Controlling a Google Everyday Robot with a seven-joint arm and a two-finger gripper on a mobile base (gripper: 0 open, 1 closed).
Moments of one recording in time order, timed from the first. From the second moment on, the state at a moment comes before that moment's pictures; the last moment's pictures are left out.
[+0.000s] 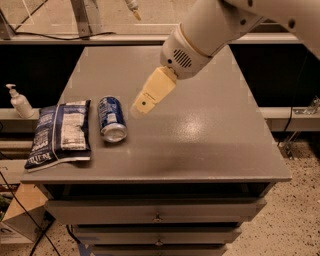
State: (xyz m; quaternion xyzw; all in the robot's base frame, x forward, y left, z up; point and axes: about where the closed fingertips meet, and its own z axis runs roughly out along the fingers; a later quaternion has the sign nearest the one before) arm 0.521 0.008 0.941 -0.53 0.79 0.19 0.24
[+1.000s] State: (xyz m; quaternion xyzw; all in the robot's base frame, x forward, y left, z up) arm 0.565 0.093 0.893 -0.54 0.78 0.22 0.20
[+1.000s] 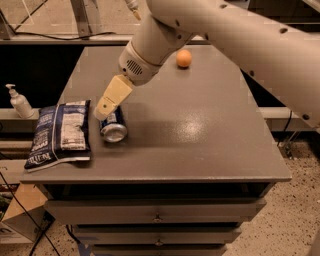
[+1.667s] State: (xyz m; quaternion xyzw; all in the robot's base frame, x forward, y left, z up) arm 0.573 0.136 0.858 -0.55 0.78 0.25 0.17
